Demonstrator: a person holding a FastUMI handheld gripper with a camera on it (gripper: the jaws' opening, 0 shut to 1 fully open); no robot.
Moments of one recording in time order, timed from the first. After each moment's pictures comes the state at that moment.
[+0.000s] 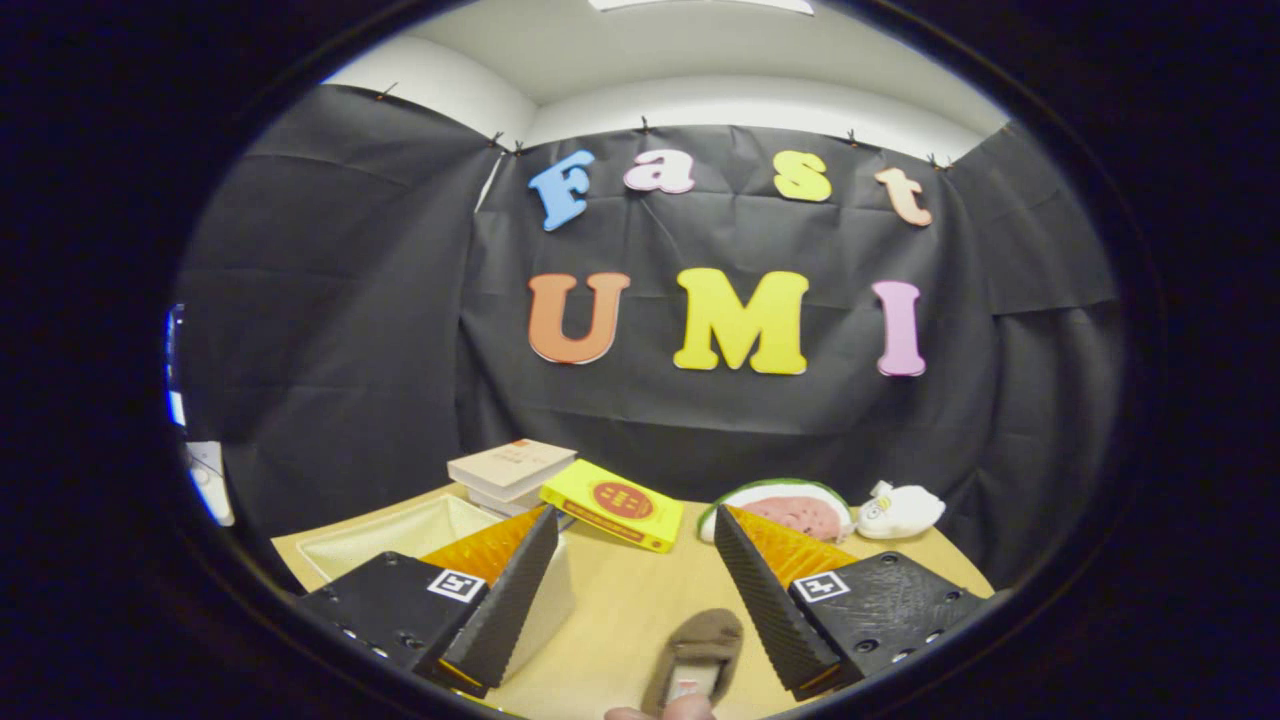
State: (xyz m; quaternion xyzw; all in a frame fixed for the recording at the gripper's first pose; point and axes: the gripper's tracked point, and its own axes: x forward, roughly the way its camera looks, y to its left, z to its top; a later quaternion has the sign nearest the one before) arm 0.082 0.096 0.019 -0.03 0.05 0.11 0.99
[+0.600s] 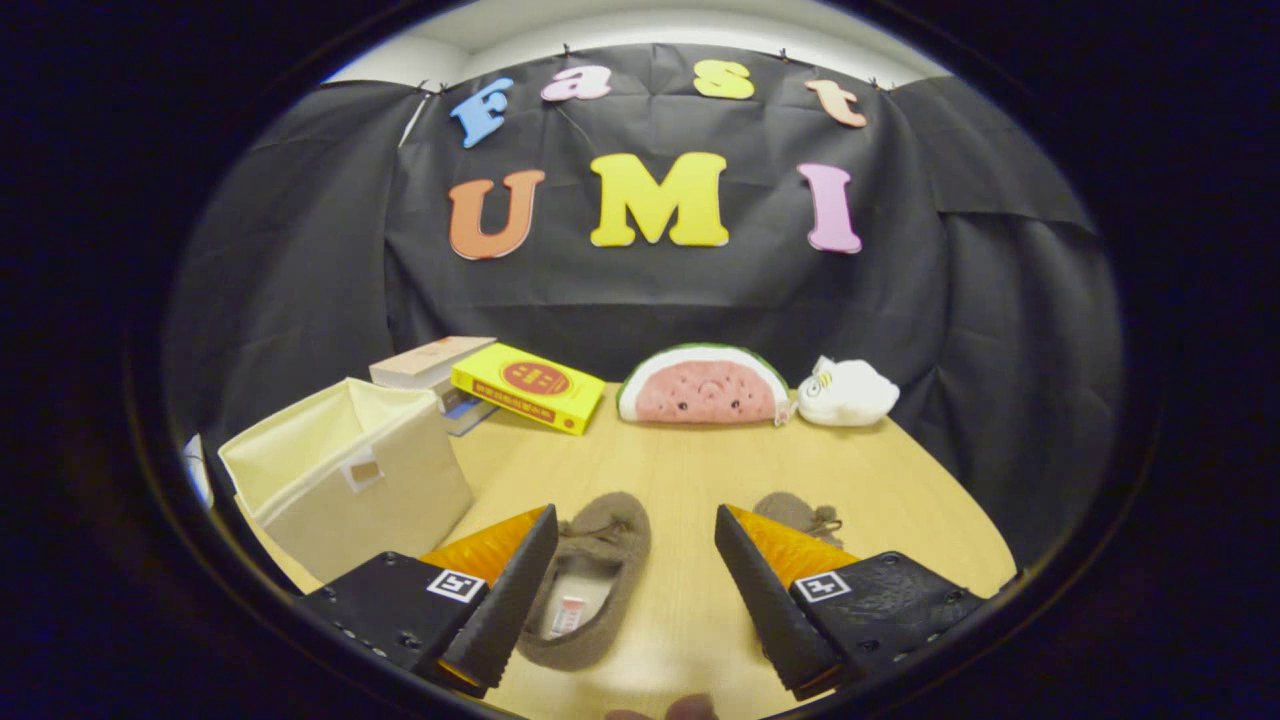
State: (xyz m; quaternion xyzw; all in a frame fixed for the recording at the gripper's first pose) arm 0.089 0.000 -0.125 0.00 0.21 0.04 0.98
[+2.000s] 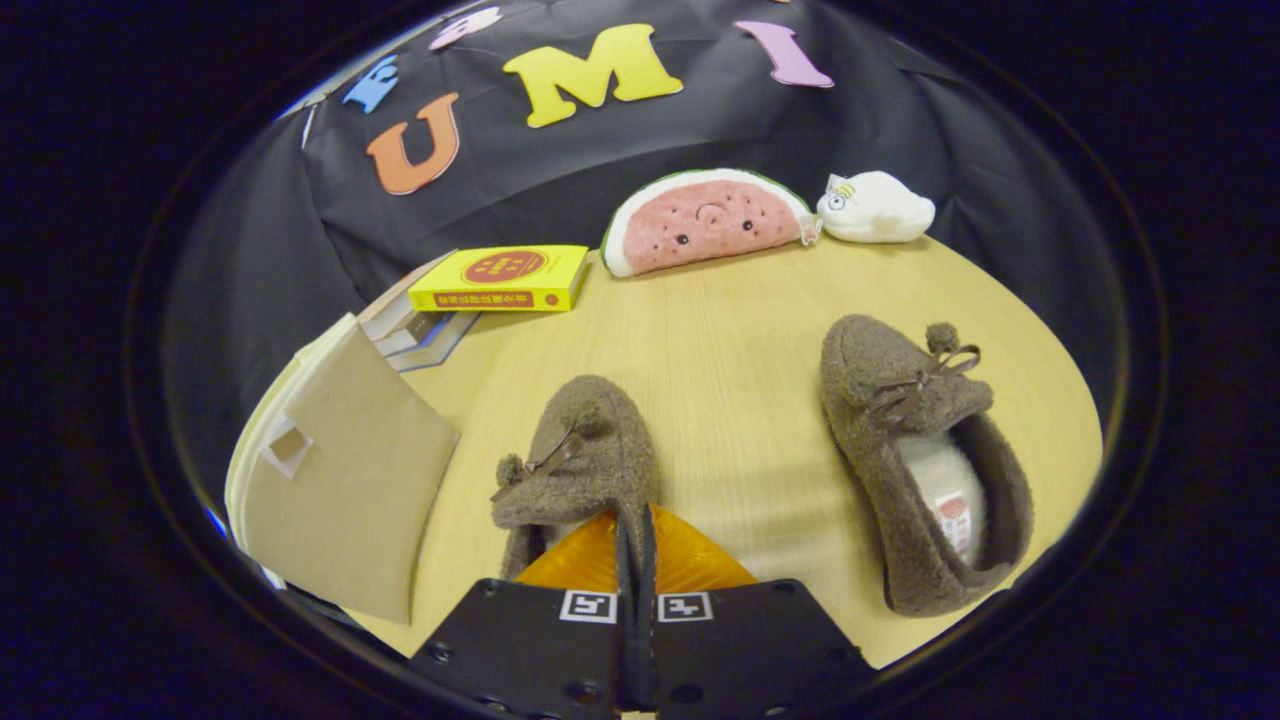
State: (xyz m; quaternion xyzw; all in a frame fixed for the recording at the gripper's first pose) arm 0.105 0.025 -0.222 0.14 0.38 0.05 0.91
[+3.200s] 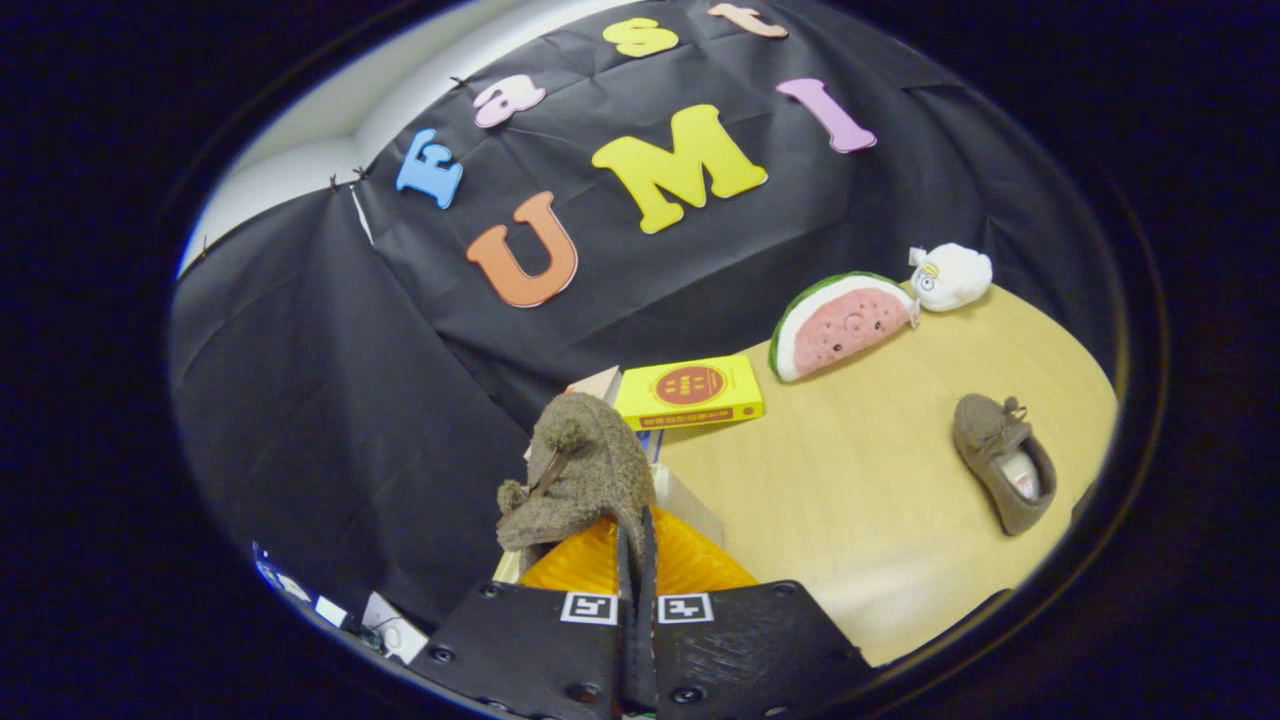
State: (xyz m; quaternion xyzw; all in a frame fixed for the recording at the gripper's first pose) arm 0.073 0.200 -0.011 0.25 0.27 0.13 0.92
